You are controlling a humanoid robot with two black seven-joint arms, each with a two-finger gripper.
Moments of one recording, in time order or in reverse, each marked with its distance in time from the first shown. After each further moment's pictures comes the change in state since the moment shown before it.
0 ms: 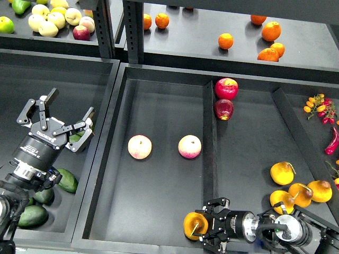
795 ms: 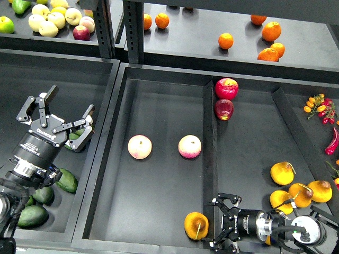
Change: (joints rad) left arm -0.013 0.000 0.000 0.000 0.001 0.000 0.000; right arm 0.000 -0.059 -0.013 0.005 -0.001 0.165 0.000
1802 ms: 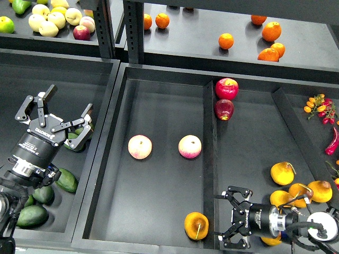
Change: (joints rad) left arm -0.003 0.000 -0.009 0.001 0.000 0.000 0.000; right arm -0.002 -0.133 0.020 0.110 0.075 0.006 0.000
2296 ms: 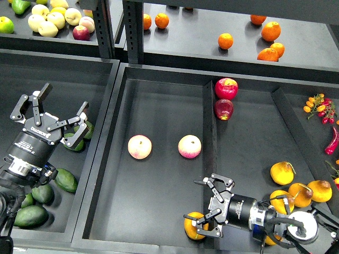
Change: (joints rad) left arm 0.000 0.000 -0.021 0.000 0.000 0.000 0.000; right arm -0.072 0.131 0.133 0.030 0.036 -0.005 0.000
